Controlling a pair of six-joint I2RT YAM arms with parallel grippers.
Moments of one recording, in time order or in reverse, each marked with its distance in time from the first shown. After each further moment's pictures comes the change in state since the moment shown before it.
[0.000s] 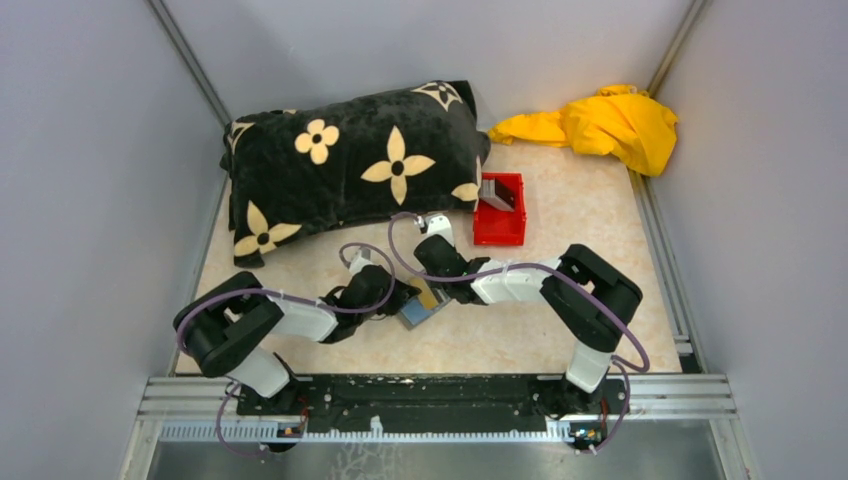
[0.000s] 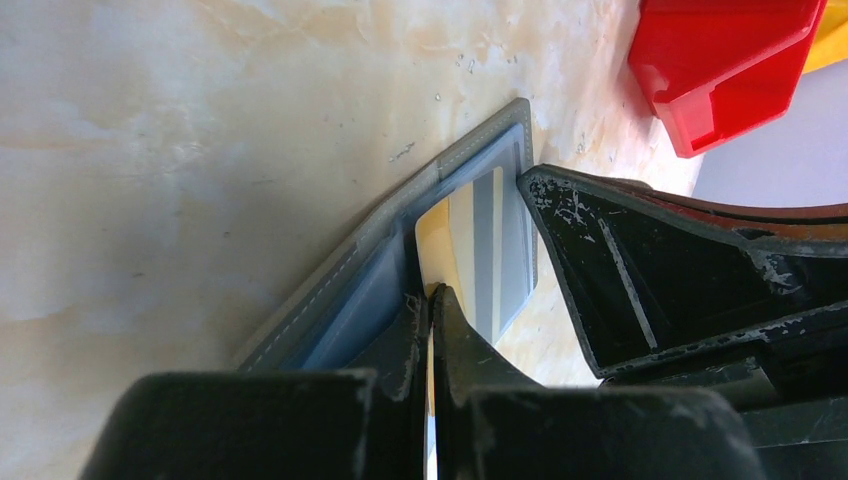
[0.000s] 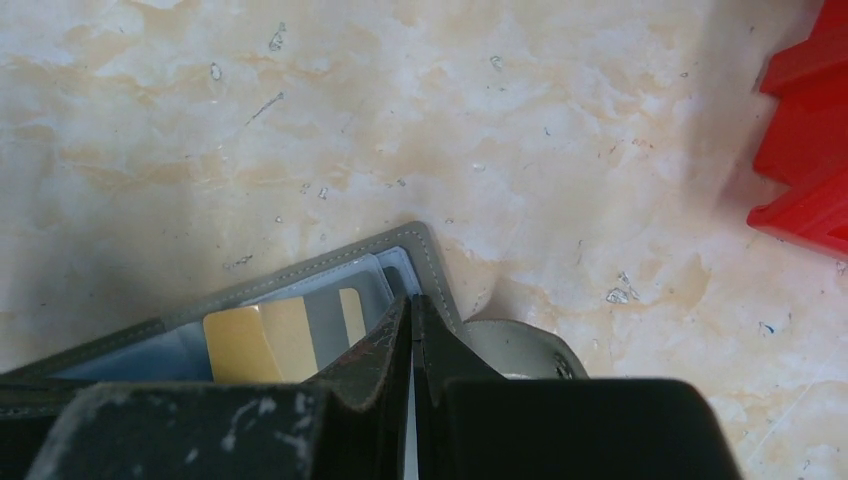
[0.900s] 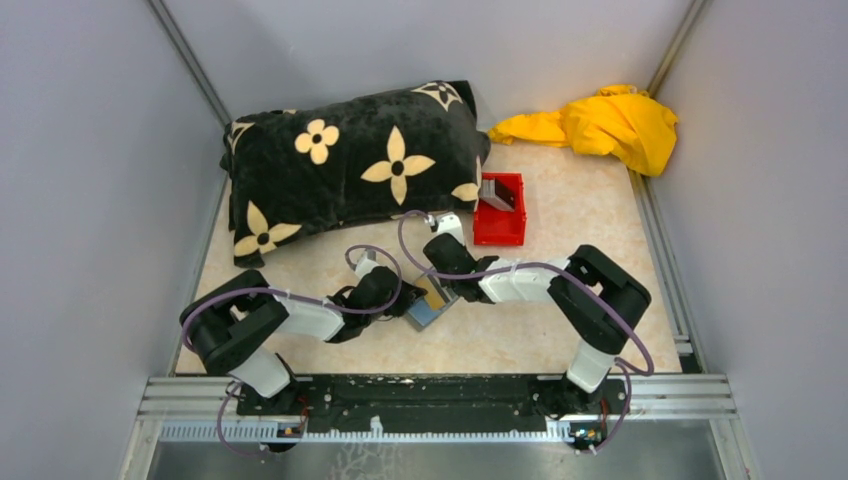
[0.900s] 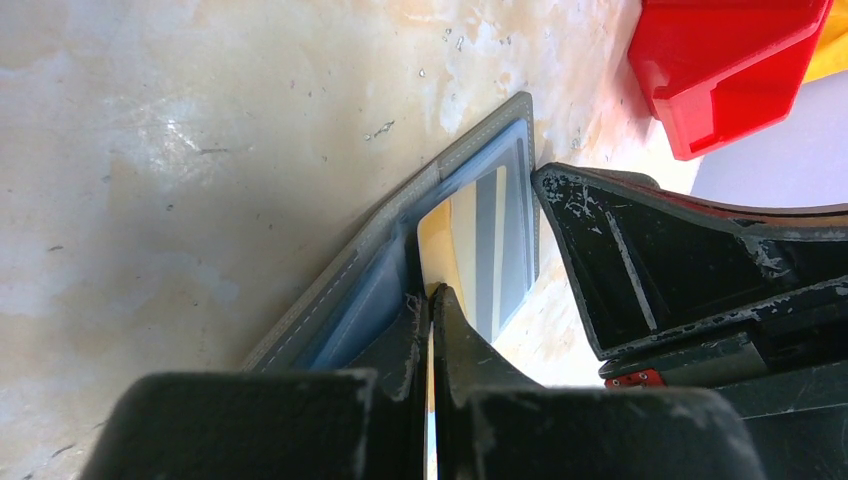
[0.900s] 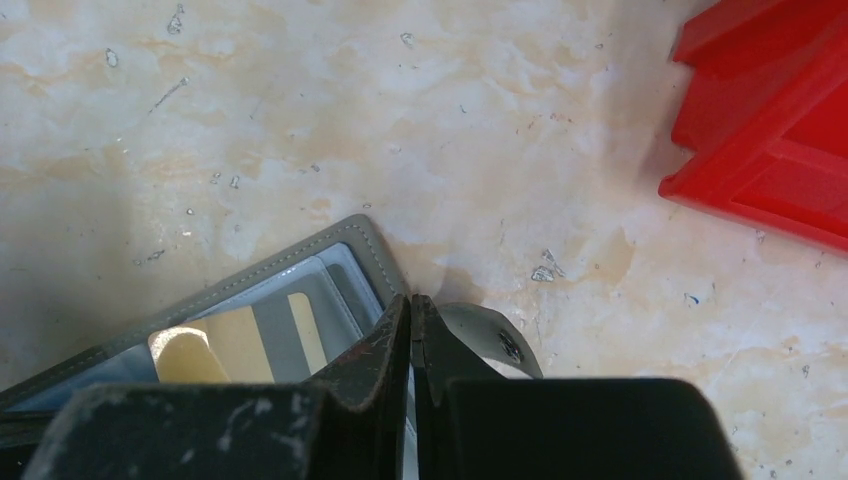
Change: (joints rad) left arm -0.062 0.035 0.053 -0.045 -0.067 -0.071; right arm -0.051 -0.034 -0.039 -0.028 0.031 -0.018
